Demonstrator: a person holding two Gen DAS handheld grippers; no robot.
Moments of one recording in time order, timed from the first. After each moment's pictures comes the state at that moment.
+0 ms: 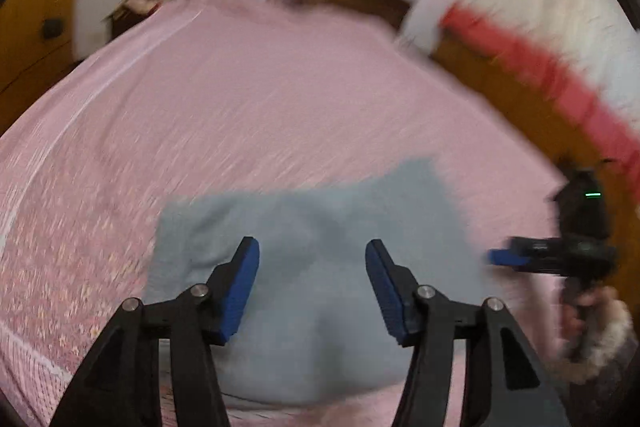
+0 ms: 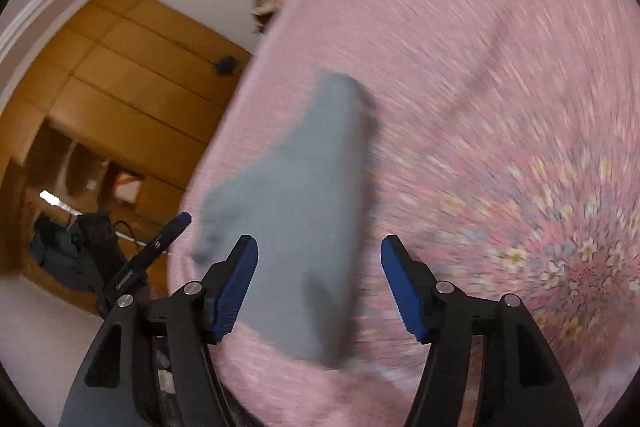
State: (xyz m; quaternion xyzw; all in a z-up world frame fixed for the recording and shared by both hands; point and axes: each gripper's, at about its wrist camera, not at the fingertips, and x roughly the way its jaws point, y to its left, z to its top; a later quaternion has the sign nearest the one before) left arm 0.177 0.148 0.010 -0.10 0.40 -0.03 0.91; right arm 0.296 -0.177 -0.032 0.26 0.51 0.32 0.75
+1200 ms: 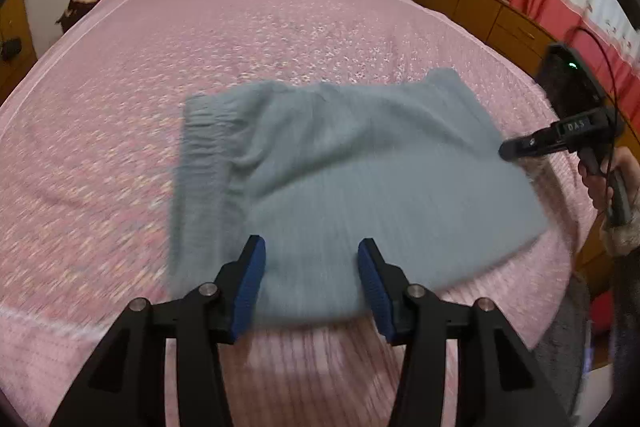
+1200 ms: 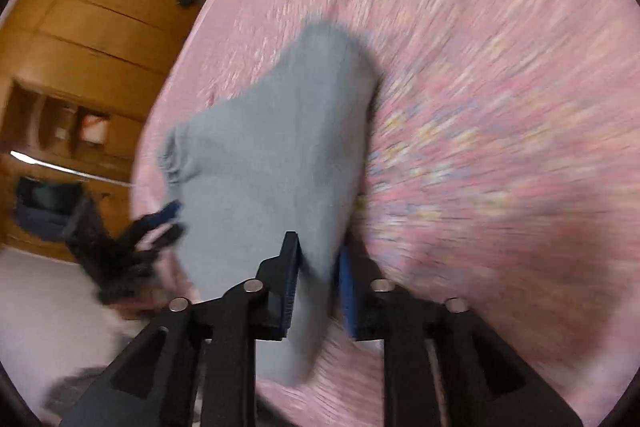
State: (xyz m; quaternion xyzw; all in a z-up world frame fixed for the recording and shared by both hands) left arm 0.160 -0.024 0.002 -0.03 0.46 -0.10 0.88; right arm 0.323 -0.269 -0.022 0.15 0.60 0.31 0.72
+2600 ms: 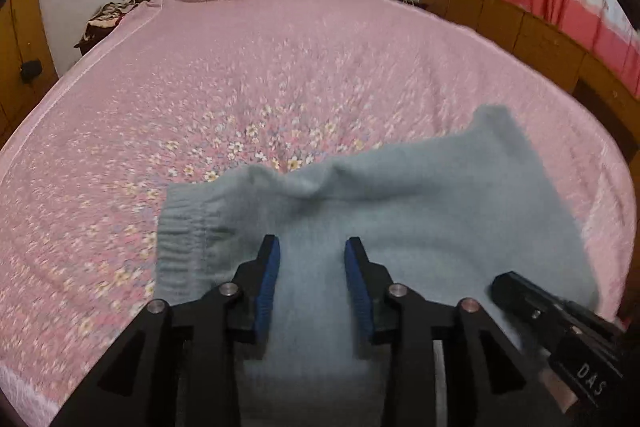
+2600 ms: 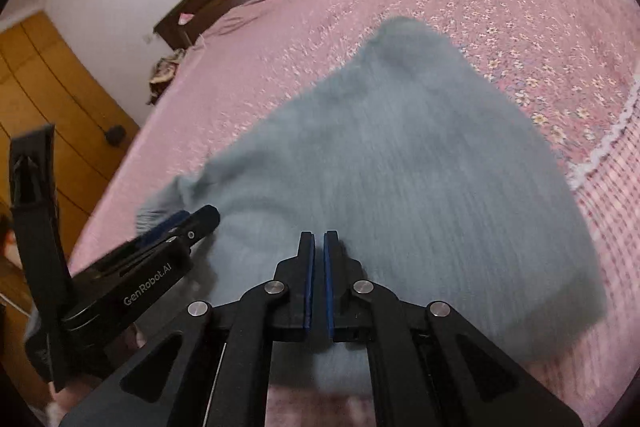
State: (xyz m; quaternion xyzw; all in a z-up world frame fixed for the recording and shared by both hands) left arm 0.216 -0.015 -0.017 0.00 0.41 -0.06 0.91; right arm 0.223 -0.100 -0.049 0.22 0.41 0.08 0.88
